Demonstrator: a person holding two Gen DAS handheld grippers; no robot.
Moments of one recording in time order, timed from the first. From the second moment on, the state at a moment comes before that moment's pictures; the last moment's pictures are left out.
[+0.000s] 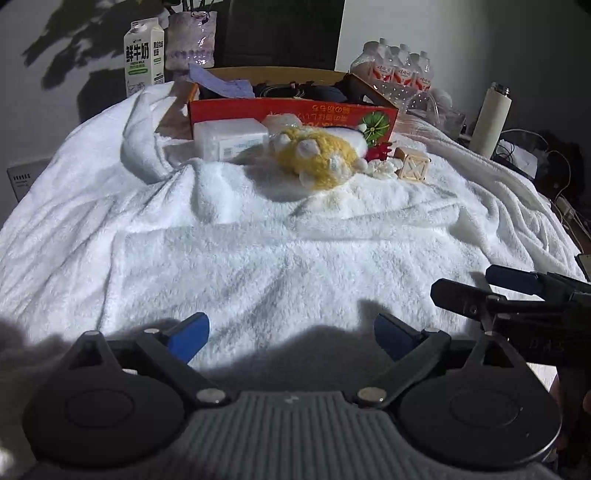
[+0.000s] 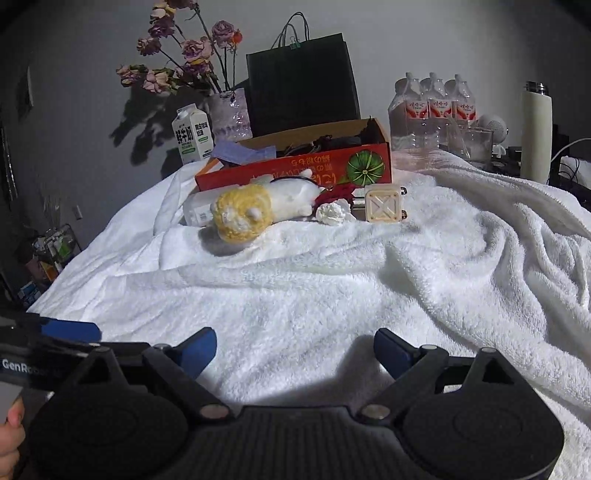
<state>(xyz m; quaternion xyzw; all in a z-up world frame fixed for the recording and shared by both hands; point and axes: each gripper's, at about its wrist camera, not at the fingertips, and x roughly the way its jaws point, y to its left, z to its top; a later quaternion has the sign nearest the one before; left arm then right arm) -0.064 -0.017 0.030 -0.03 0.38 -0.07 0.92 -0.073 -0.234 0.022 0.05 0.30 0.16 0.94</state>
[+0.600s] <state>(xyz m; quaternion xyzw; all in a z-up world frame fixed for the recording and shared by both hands) 0.127 -0.024 0.038 -0.15 0.39 -0.10 0.90 0.092 -0.232 0.037 0.04 0.28 0.15 0.95</state>
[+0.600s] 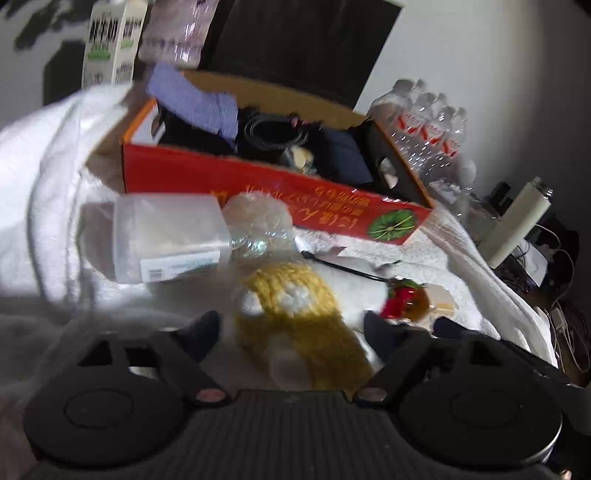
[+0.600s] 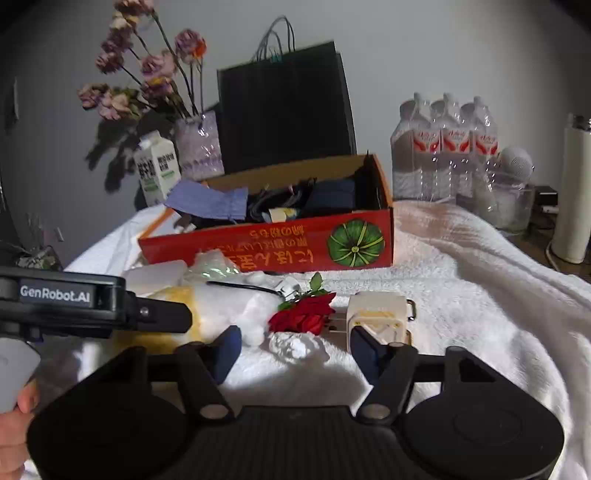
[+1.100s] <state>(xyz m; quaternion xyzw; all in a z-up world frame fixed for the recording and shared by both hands) 0.007 -0.002 0.082 -0.02 0.34 -0.08 0.94 0.004 -0.231 0.069 0.06 0.24 0.22 0.94</state>
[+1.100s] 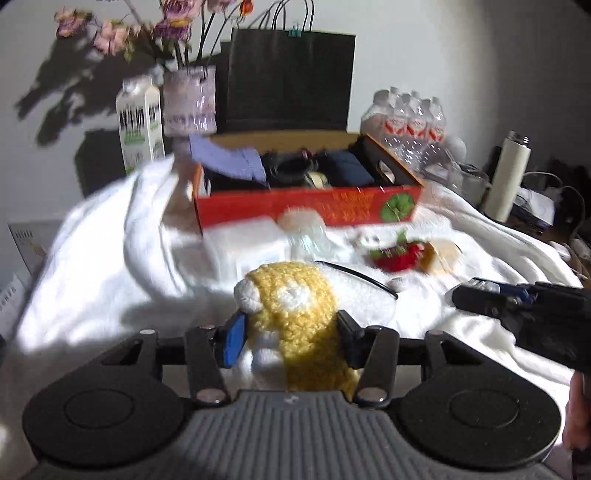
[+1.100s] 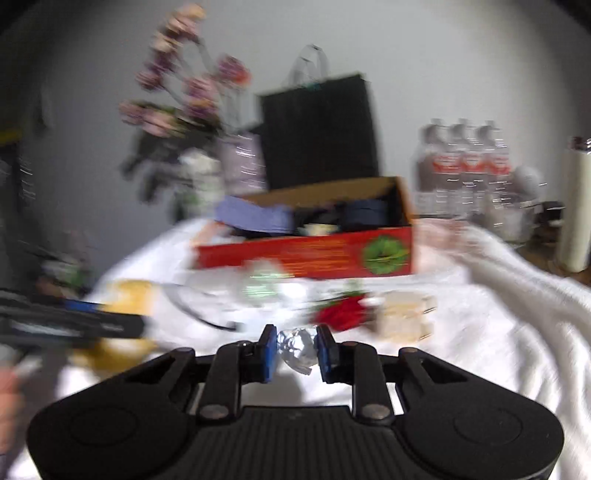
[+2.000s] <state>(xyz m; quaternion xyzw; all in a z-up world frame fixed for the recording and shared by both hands) -0.005 0.060 0.154 -0.14 0.28 -0.10 0.94 -0.025 -0.232 0.120 0.03 0.20 0.21 0.96</state>
